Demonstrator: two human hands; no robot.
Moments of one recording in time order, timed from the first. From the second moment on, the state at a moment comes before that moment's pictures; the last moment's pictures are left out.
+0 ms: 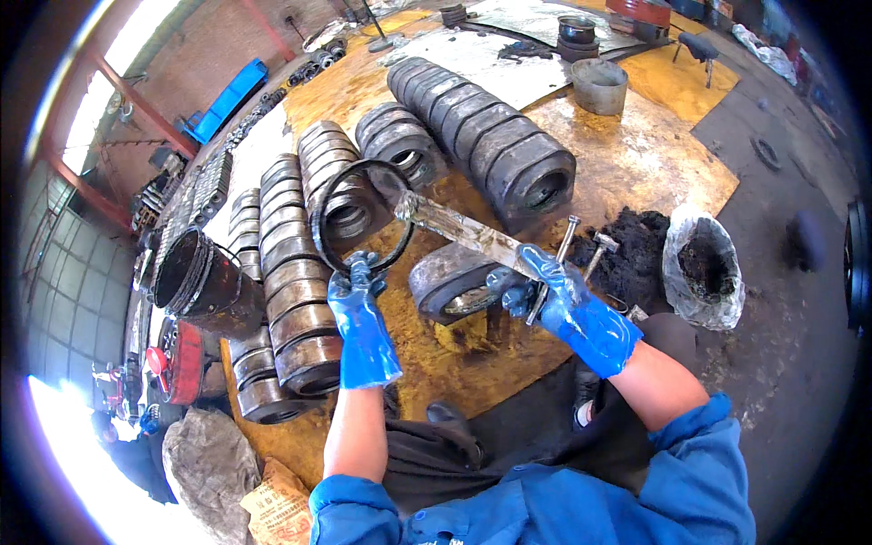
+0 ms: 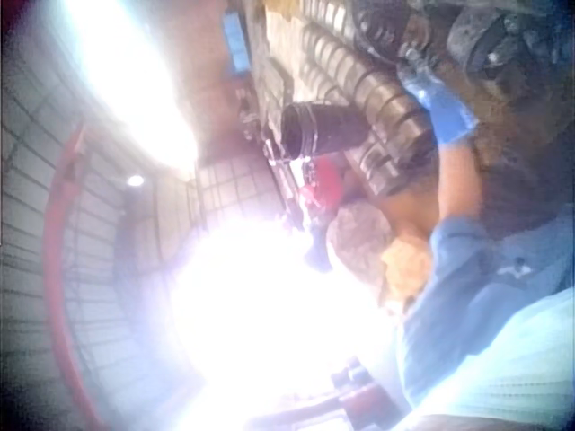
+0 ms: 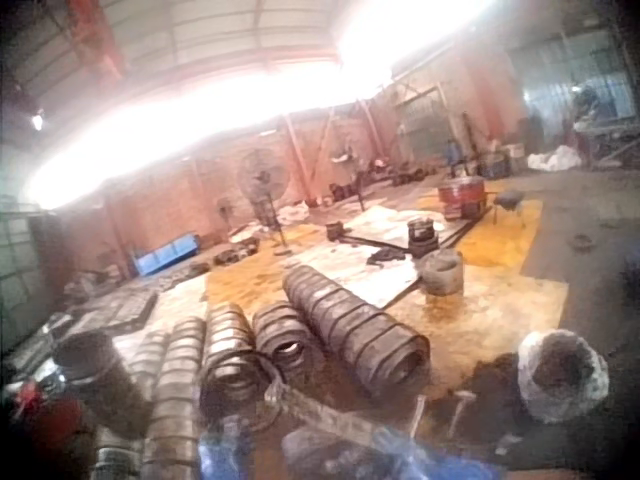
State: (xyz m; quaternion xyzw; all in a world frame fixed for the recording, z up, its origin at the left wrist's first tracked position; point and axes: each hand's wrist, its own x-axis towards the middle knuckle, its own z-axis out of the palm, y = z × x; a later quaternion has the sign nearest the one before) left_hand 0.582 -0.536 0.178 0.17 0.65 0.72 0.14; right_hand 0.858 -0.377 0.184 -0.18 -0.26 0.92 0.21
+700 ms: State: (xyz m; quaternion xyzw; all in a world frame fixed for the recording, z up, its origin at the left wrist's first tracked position) left_hand 0.560 -0.554 0.125 0.19 0.55 0.75 0.32; right_hand 1.237 -0.222 0.000 -0.60 -0.52 0.43 0.43
